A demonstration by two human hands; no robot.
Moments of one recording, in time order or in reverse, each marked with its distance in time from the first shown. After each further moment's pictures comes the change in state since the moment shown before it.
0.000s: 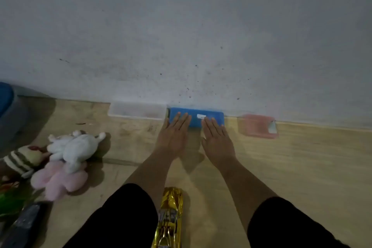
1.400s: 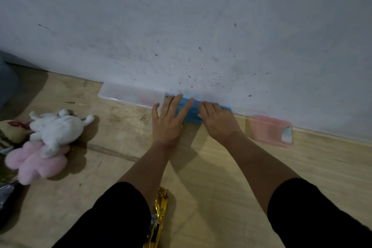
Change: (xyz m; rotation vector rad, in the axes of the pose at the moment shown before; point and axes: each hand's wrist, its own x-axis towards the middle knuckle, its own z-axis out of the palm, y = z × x) left_hand 0.030 -0.002 0.055 0.141 0.435 -0.220; right_hand 0.073 0.039 0.015 -0.180 0.353 -0.477
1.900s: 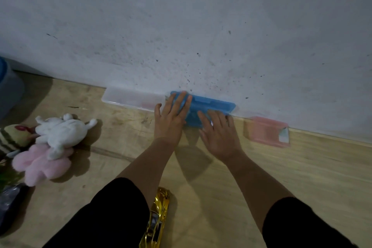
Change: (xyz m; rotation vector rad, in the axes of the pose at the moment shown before) left_hand 0.012 0.006 -0.027 0.040 -0.187 -0.011; right_hand -0.037 -0.016 -0.006 0.074 -0.005 0.201
